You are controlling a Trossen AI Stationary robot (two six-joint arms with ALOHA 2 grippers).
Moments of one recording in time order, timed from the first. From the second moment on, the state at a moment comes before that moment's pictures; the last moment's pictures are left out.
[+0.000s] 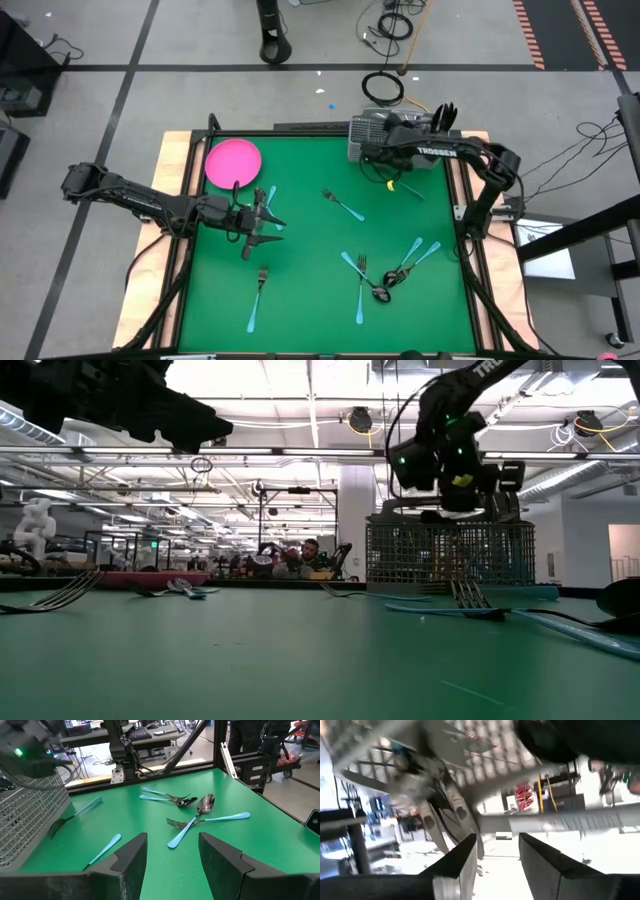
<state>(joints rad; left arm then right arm) -0.16 0.99 0.34 0.44 0.02 0.14 -0.47 1.75 1.26 -1.40 1.26 -1.01</state>
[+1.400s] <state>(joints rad) -0.19 0.99 0.34 0.49 0.06 0.06 -0.06 1.45 1.64 -1.43 0.11 1.18</state>
